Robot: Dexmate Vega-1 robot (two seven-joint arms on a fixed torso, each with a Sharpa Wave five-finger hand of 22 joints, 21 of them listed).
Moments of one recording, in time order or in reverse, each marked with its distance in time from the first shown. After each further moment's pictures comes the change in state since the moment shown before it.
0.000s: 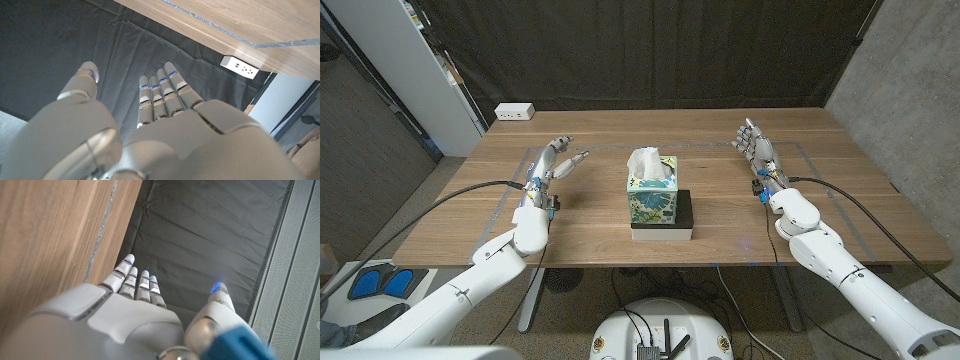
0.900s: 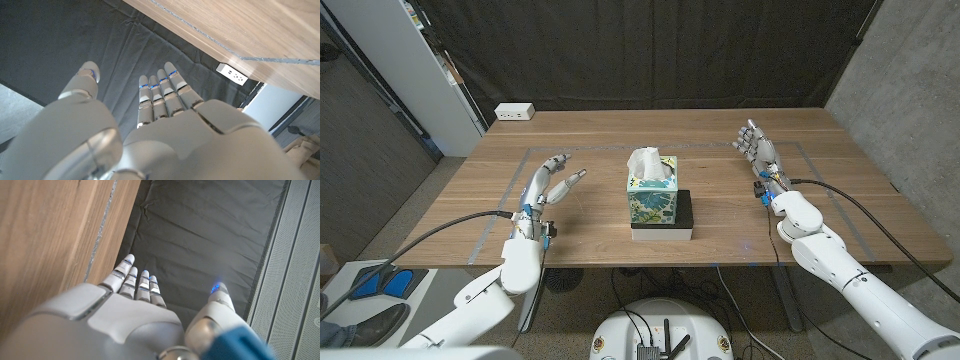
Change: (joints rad) left arm 0.273 0.000 -0.119 -0.180 -0.001 -0.068 0.047; left_hand 0.006 0.006 -0.004 -0.004 0.007 0.007 0.007 -0.004 0.000 0.011 0.011 0.000 0.000 0.000 0.000 -0.012 -0.004 0.000 0.000 0.000 -0.005; right arm -0.028 -0.009 0.014 -0.021 0.013 0.012 0.008; right_hand 0.000 0.000 0.003 -0.003 0.000 0.000 0.000 0.000 0.000 0.000 0.000 0.000 0.000 0.000 0.000 0.000 0.000 0.000 0.000 0.000 0.000
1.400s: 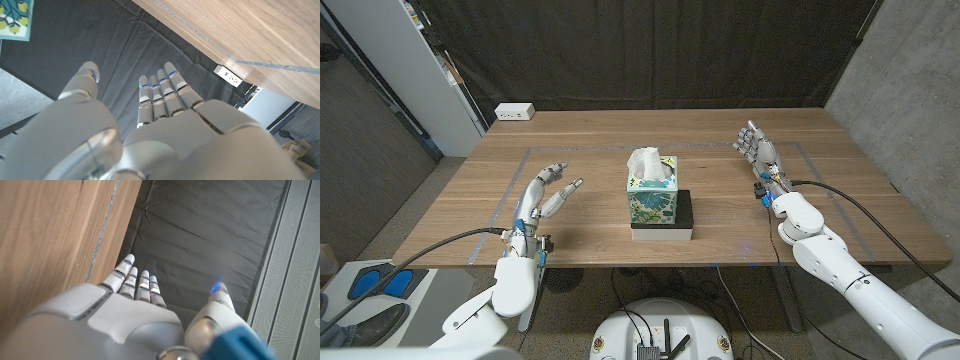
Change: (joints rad) left arm 0.110 -0.027 -0.059 -0.050 0.014 -0.068 0.005; left_hand 0.000 0.000 -0.003 0.003 0.000 0.000 0.000 0.000 -0.005 0.000 0.000 0.000 0.000 0.000 0.000 0.000 -0.005 0.000 0.000 0.000 0.000; right arm -0.012 -0.008 0.001 -0.021 0.002 -0.007 -0.004; right_hand 0.000 0.000 0.000 0.000 0.000 0.000 0.000 0.000 0.000 0.000 0.000 0.000 0.000 0.000 0.000 0.000 0.000 0.000 0.000 0.000 0.000
